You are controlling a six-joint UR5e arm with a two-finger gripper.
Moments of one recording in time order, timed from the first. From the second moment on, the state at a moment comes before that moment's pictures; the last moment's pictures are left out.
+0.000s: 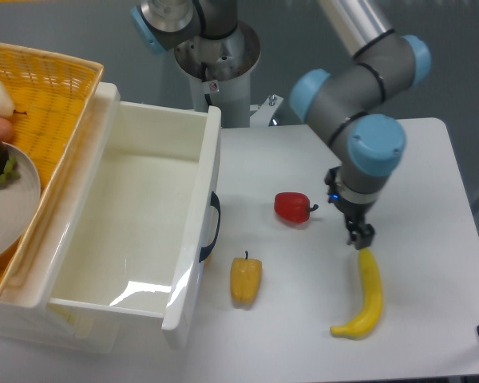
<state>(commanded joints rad) 2.60 -1.95 -1.63 -1.20 1.65 1.92</state>
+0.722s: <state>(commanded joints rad) 2.60 -1.95 -1.74 -1.20 1.62 2.02</state>
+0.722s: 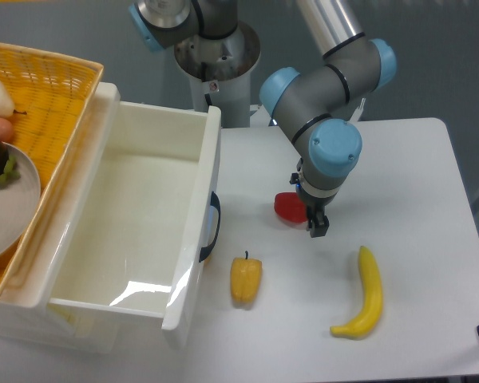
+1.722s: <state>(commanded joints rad) 2.59 -2.01 -1.76 -1.19 1.62 2.02</state>
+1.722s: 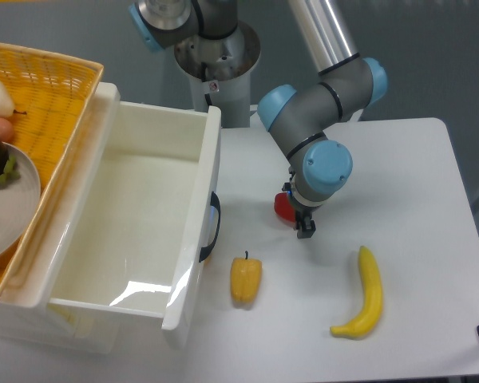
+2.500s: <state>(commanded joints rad) 2.60 -2.02 -1.79 -1.15 1.62 2.02</state>
